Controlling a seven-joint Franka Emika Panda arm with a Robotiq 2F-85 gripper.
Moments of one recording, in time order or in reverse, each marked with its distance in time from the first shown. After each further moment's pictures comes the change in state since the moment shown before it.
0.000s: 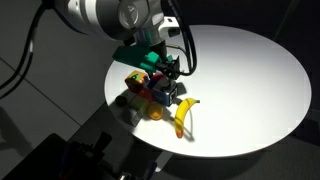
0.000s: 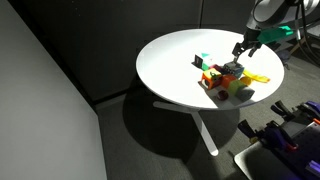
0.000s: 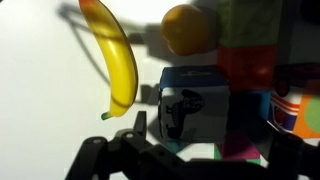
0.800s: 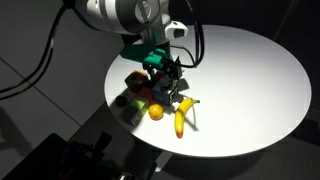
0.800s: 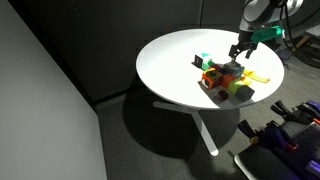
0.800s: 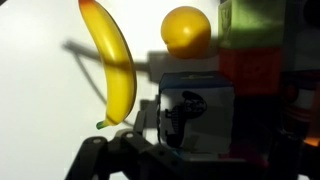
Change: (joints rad) arm 0.012 0.100 -0.004 0.137 -0.014 -0.150 0.010
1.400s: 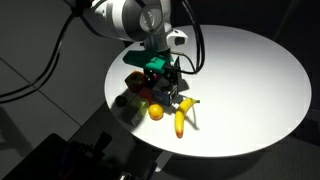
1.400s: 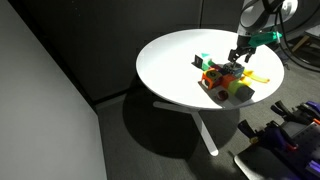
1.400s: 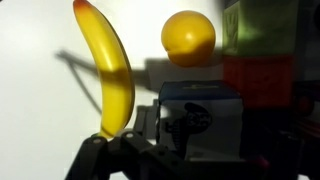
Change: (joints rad) arm 0.000 0.056 0.000 0.023 0.000 -0.006 -0.006
